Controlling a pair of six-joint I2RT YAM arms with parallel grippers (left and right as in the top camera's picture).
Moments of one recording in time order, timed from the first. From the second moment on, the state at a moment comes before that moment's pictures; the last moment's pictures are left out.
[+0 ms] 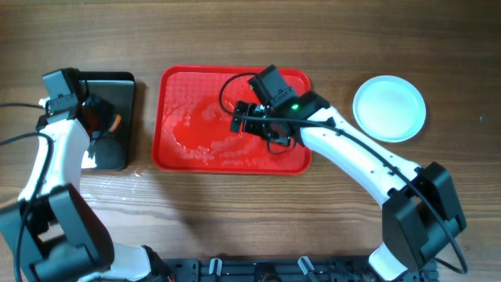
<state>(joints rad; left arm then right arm) 0.35 1.65 1.06 -0.48 -0.03 -0.69 0.65 1.78 1.32 -0.67 -0.18 0.85</state>
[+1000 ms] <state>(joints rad) 0.40 1.29 1.06 -0.89 0.25 -0.70 0.75 1.08 1.32 -1.29 -0.03 0.80</state>
